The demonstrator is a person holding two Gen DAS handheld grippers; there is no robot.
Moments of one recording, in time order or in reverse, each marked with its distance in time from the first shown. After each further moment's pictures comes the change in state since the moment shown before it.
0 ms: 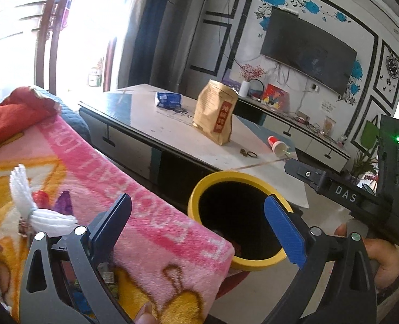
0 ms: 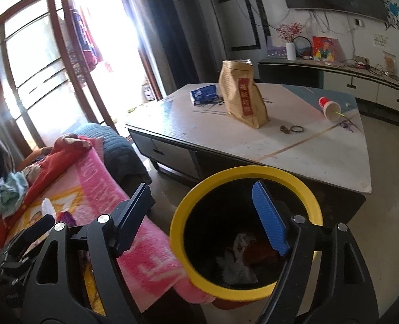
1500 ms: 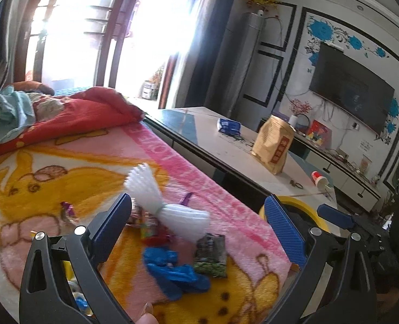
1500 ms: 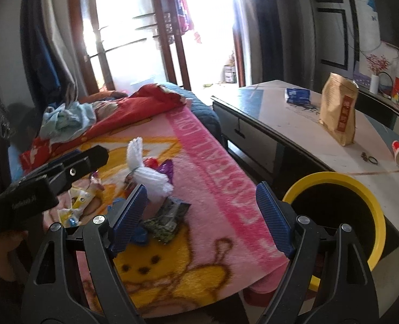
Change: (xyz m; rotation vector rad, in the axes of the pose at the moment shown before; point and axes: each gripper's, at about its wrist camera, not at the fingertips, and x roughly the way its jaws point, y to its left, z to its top) left arm -0.108 0.106 -0.011 -0.158 -0.139 0.230; right arm -0.020 0.153 -0.053 -0.350 0.088 0.309
